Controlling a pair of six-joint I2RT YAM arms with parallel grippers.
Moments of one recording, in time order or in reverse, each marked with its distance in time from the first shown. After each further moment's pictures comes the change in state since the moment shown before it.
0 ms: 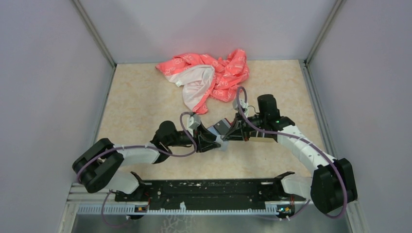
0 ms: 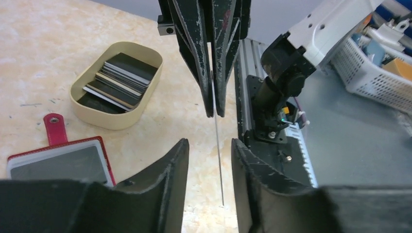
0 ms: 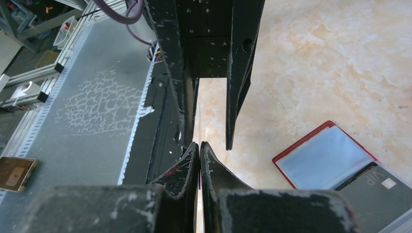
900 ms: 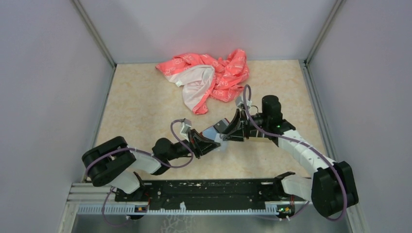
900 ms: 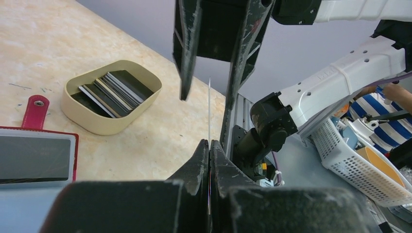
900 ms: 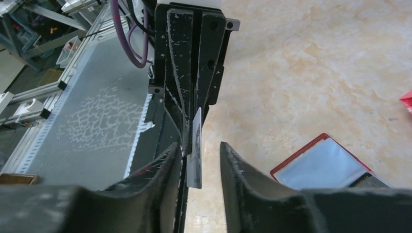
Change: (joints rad) left arm -0.144 0.114 -0.158 0.429 -0.372 -0.298; right arm -0.031 -0.038 -0.088 0.332 -0.021 0.272
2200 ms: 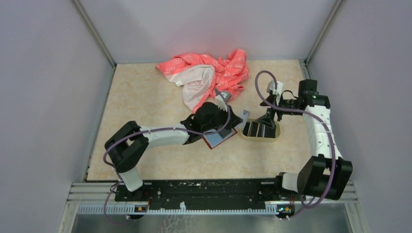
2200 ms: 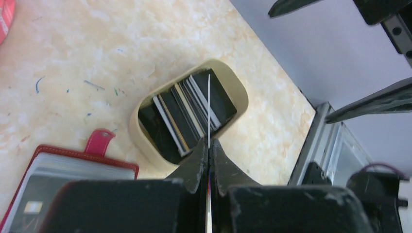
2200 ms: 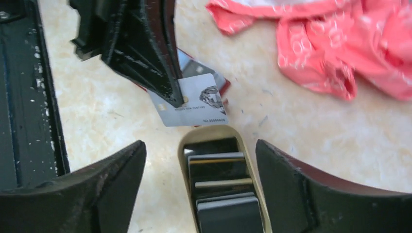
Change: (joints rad) left arm -0.006 0.290 0.840 -1.055 -0.235 0.064; right arm -0.507 0.204 0.516 -1.114 0.273 -1.055
